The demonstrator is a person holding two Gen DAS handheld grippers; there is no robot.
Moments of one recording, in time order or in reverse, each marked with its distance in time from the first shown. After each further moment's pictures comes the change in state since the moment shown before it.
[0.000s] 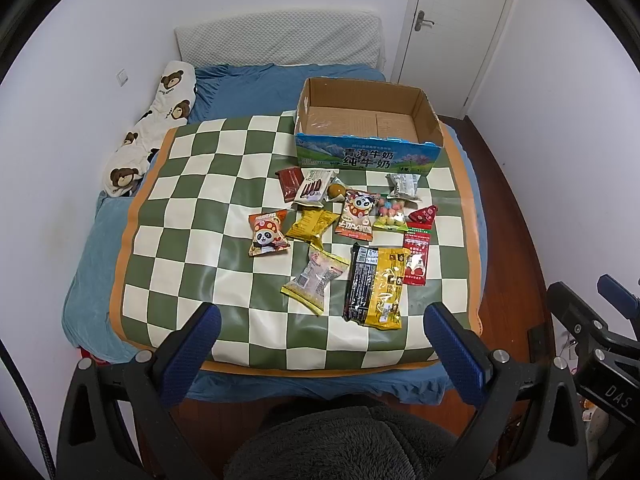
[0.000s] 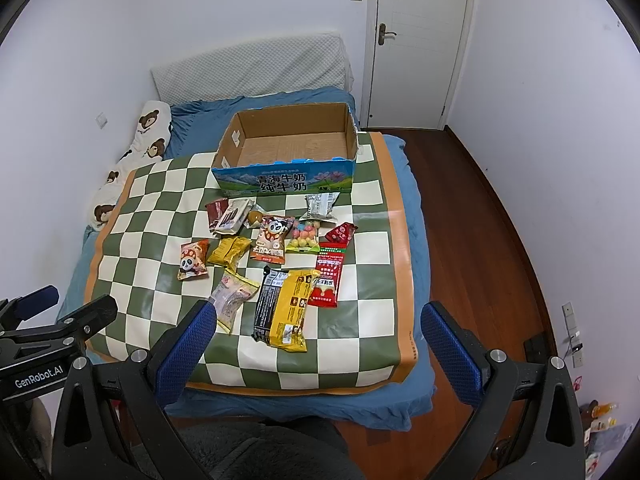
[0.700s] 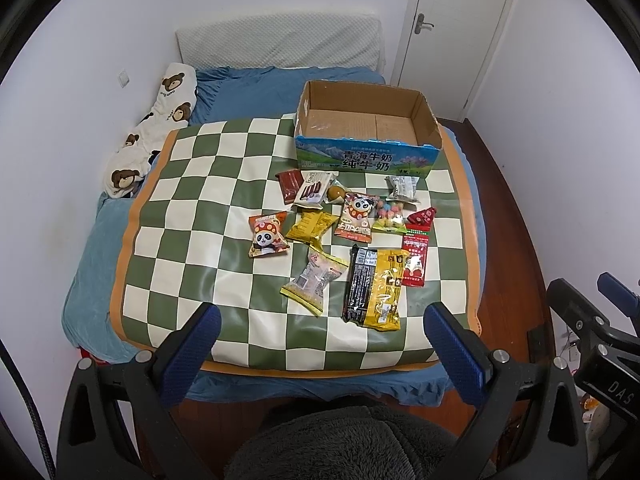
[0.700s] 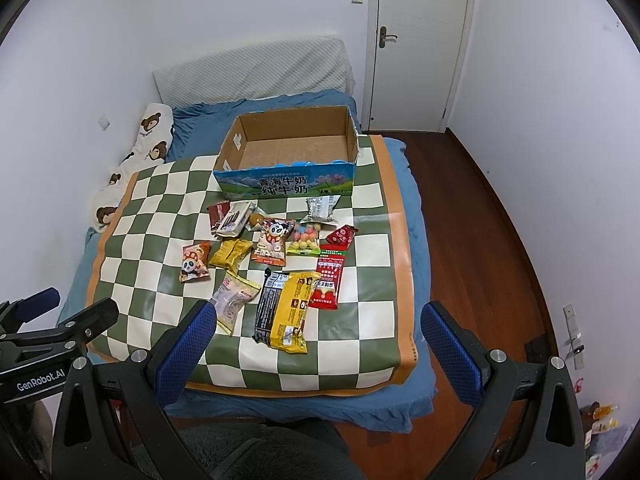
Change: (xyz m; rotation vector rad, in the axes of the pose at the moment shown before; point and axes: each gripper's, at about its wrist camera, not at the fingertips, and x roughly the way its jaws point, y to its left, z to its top) left arm -0.003 0.000 0.000 0.001 -0.007 -0.001; right arm -0.005 -0.003 0.002 0.004 -0.009 0.009
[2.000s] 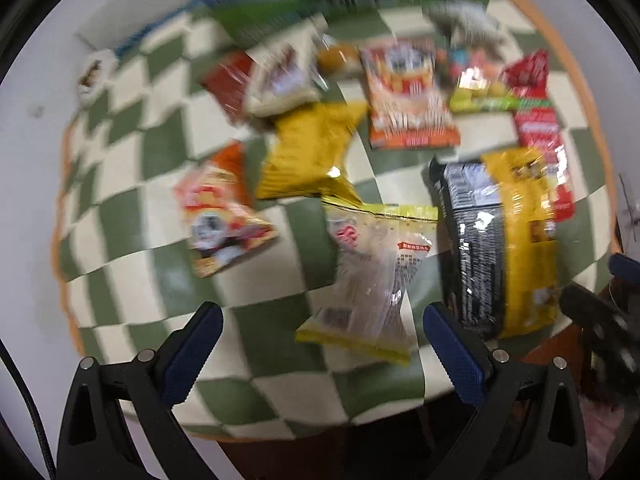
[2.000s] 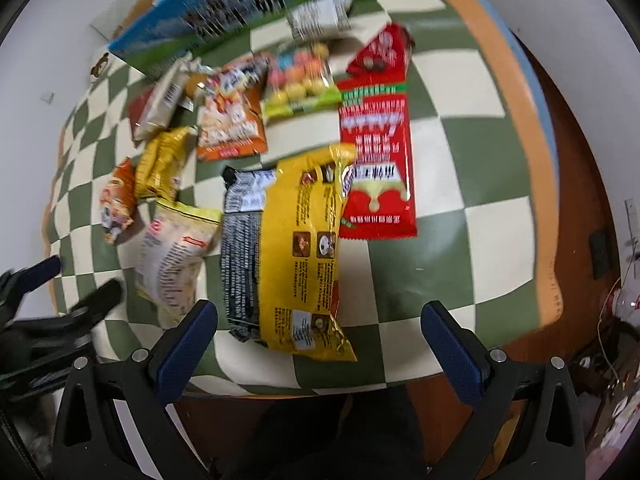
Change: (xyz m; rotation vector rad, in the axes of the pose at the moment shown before) left arm 0.327 0.006 0.011 0.355 0.362 0.080; right arm 0.339 0.002 -0.077 0.218 0.445 0.104
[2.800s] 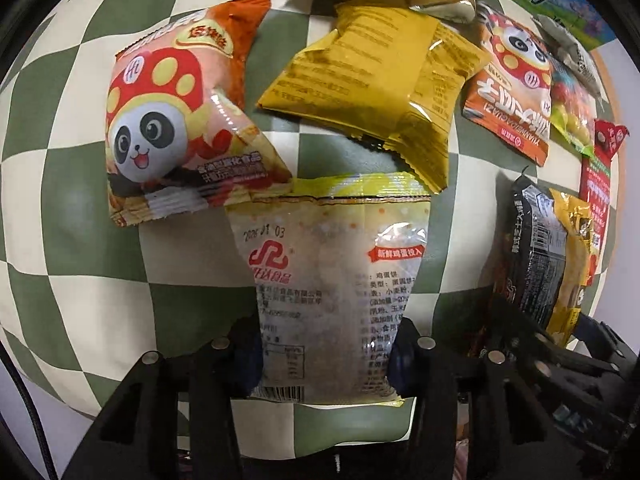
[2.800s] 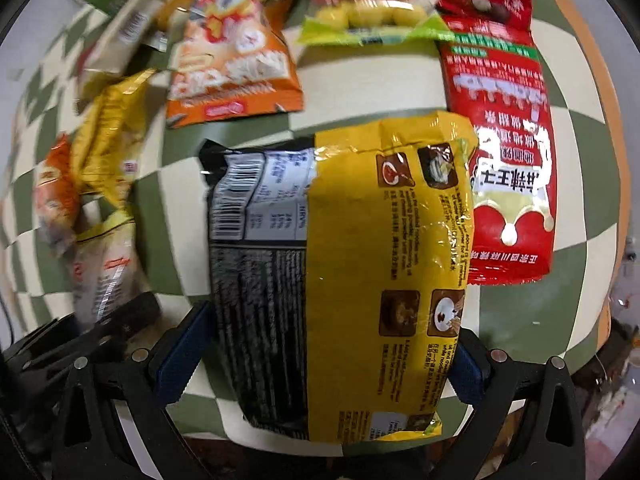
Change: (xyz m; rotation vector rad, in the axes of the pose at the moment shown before) left arm 0.104 0.066 -0.019 -0.329 0.113 -0.266; right arm 0.102 0.058 0.031 -0.005 0.137 -0.108
